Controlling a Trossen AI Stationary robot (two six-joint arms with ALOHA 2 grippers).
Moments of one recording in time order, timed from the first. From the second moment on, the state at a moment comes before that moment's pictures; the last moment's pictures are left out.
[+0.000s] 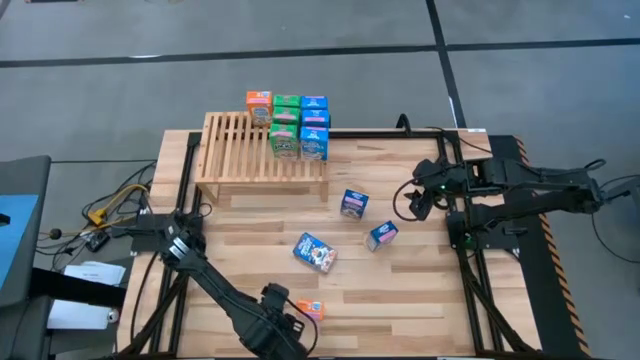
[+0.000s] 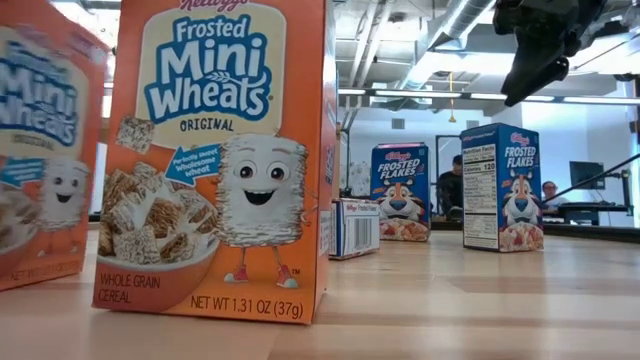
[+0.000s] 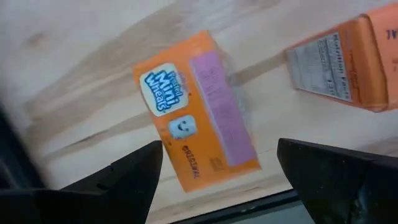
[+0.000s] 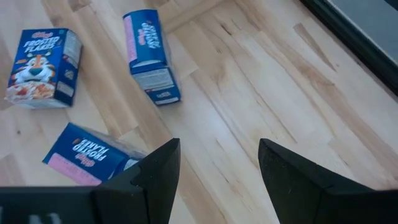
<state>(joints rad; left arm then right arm) -0.71 2.24 2.16 -1.54 -0.15 -1.89 -0.06 0.86 0.91 -0.99 0.28 0.46</state>
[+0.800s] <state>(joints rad) -0.64 2.26 2.18 -1.56 -0.14 -1.68 -0.02 0.86 0.91 -0.99 0.28 0.46</state>
